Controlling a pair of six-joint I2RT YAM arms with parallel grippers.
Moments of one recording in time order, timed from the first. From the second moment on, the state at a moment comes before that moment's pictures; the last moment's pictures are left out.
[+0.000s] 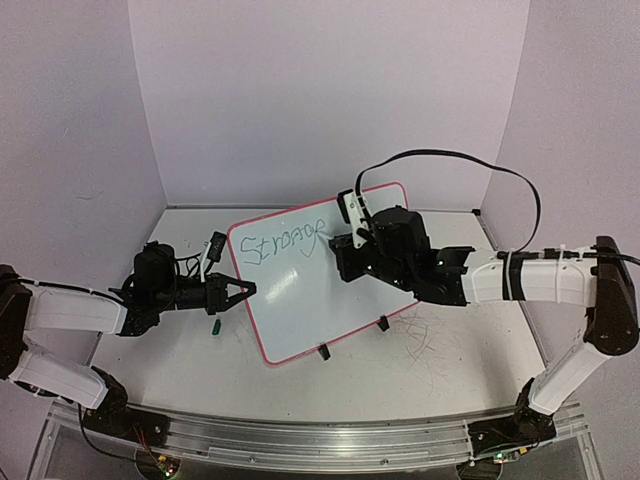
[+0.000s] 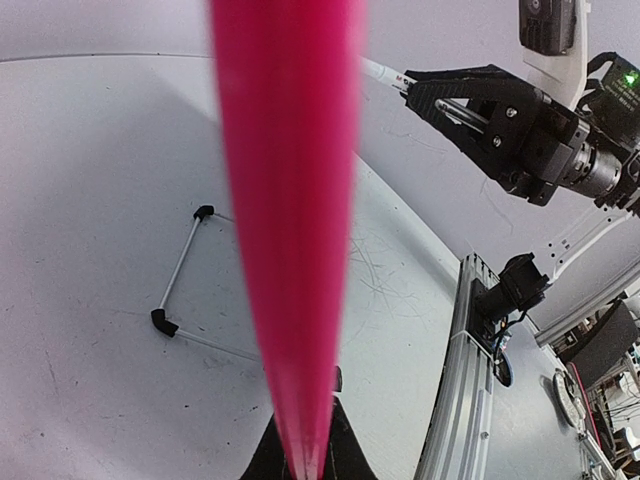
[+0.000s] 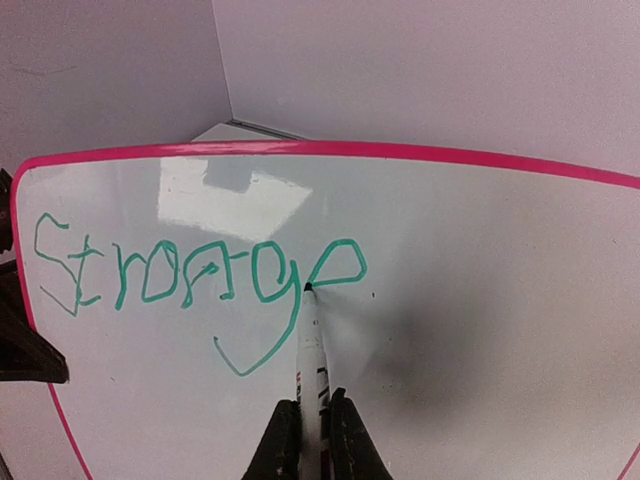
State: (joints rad) left arm -0.54 1.27 0.44 0.57 0.66 -0.43; right arm 0.96 1.60 1.11 0.14 0.30 0.17
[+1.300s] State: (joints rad) left arm -0.54 1.26 0.44 0.57 0.66 -0.42; right arm 0.93 1.55 1.07 0.15 0.32 0.13
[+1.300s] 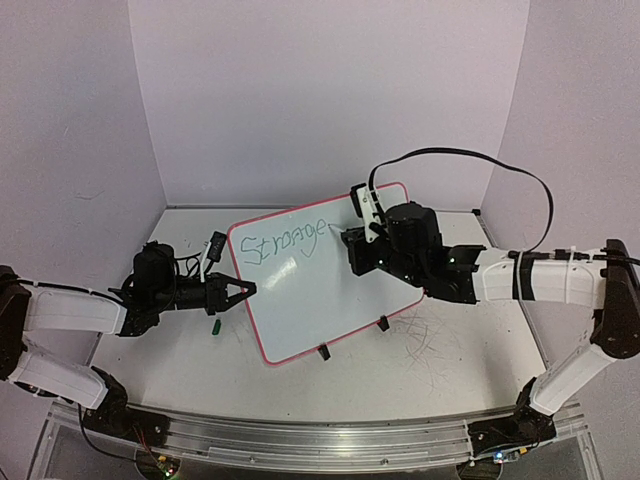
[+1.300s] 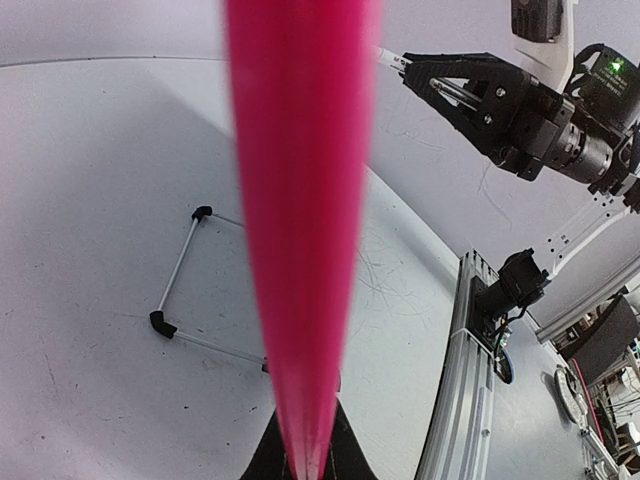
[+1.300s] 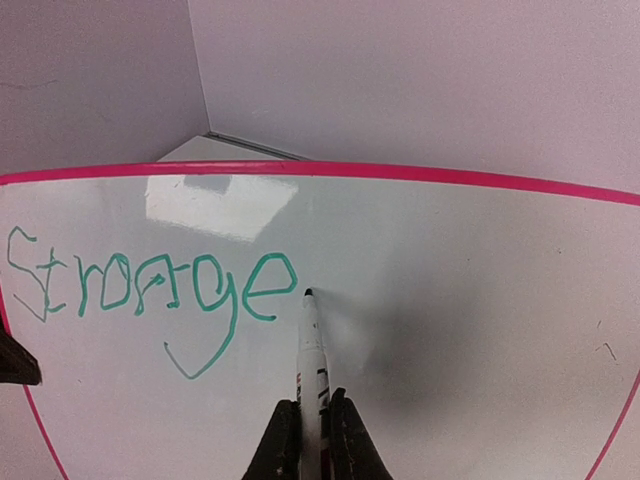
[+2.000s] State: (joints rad) left arm -0.54 1.26 0.44 0.56 0.66 -0.42; right arm 0.93 1.57 1.11 0.15 0.34 0.13
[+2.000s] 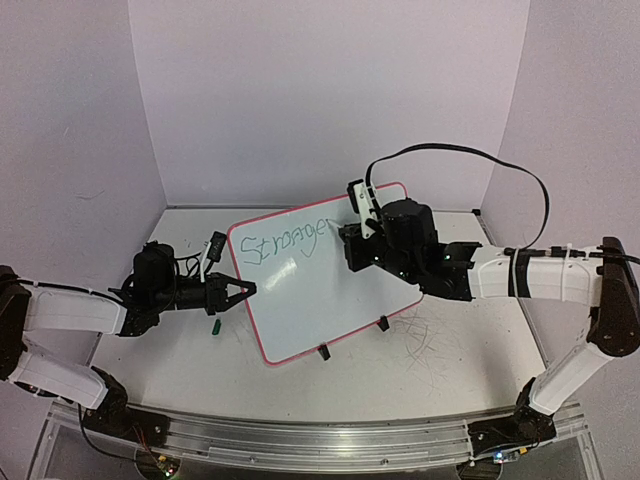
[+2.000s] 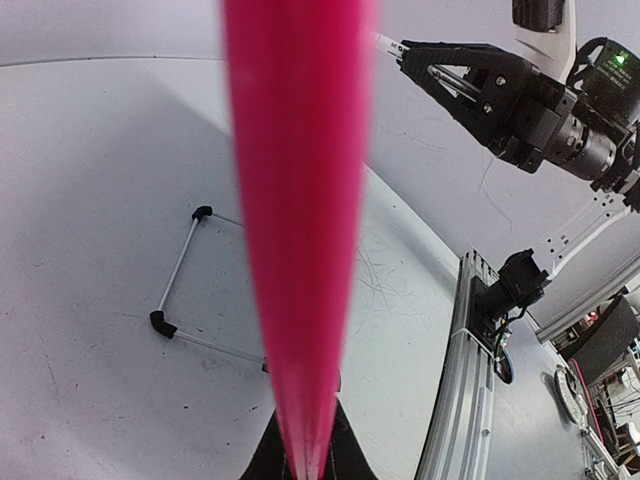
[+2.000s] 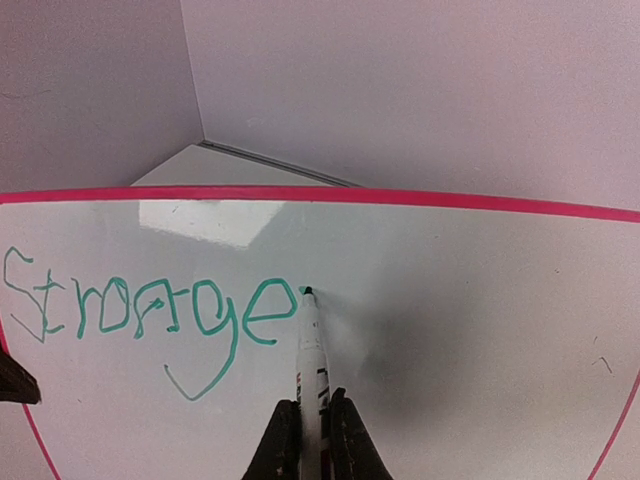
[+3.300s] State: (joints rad) left arm -0.54 1.26 0.44 0.56 0.66 -0.42; right arm 0.93 1.57 1.10 0.14 0.35 0.18
